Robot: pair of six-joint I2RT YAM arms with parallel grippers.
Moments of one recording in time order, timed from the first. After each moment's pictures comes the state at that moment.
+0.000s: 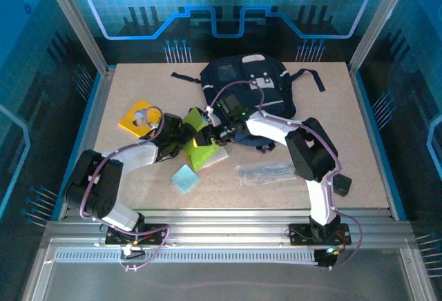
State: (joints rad) left arm -0.32 1.53 0.71 -0.07 0.00 -1.11; right arm 0.66 2.05 1.45 -0.38 -0.79 0.44
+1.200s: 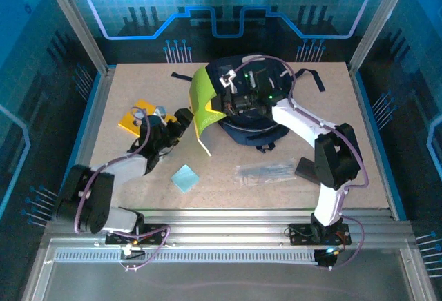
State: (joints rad) left arm -0.22 1.42 0.52 0.56 0.28 -1.17; right arm 0.50 1.85 1.46 -0.13 -0.98 0.80
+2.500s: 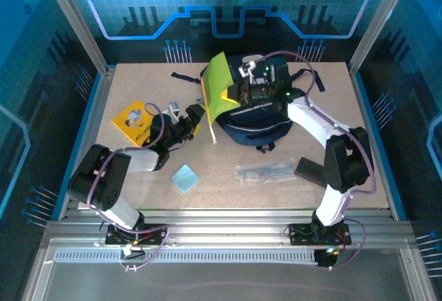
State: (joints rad) left arm -0.29 1.58 0.58 0.78 0.35 -1.26; right arm 0.37 1.77 1.43 -0.07 -1.02 0.87
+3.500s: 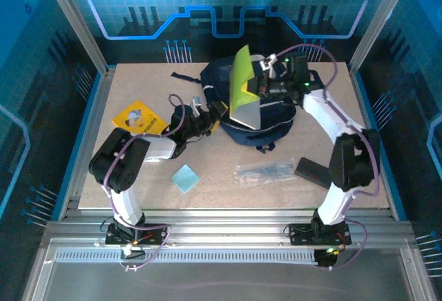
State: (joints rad) left arm -0.41 1.84 0.81 0.76 0.38 -1.27; right arm 0.24 1.81 1.48 -0.30 -1.00 0.65
